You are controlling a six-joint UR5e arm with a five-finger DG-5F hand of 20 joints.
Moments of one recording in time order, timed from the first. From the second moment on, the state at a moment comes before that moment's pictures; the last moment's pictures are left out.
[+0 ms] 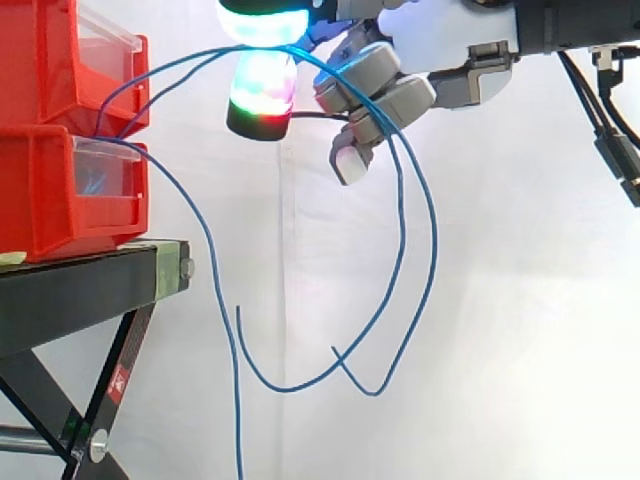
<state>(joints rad) 0.20 -1.84 -1.57 -2.93 -1.21 -0.58</state>
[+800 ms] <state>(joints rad) 0.20 -1.84 -1.57 -2.93 -1.21 -0.56</state>
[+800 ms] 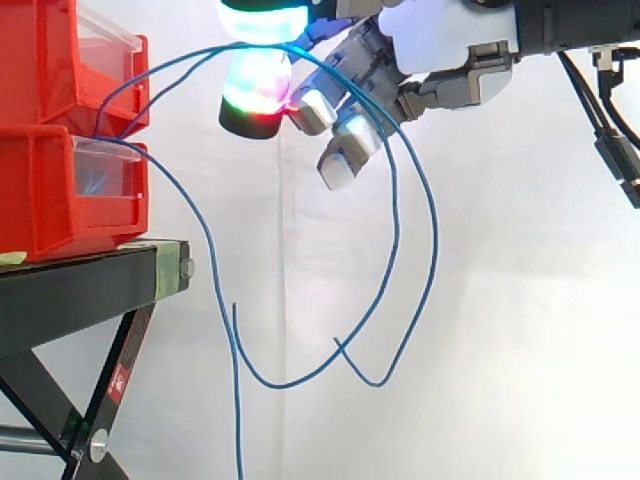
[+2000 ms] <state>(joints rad) 0.20 -1.84 -1.57 -2.93 -1.21 -0.56</state>
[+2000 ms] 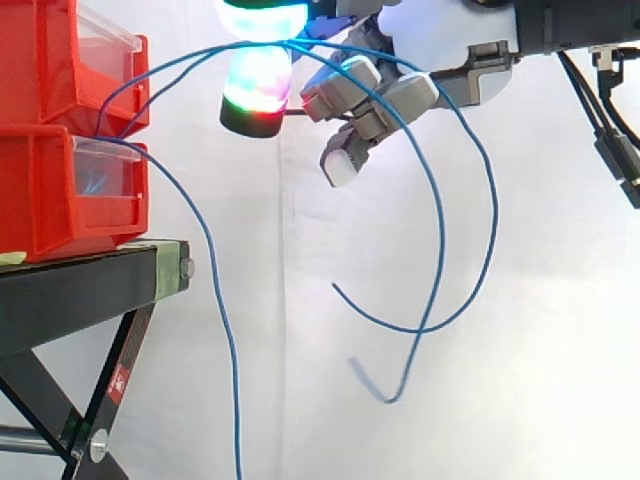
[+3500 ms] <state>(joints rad) 0.20 -1.84 -1.57 -2.93 -1.21 -0.55</state>
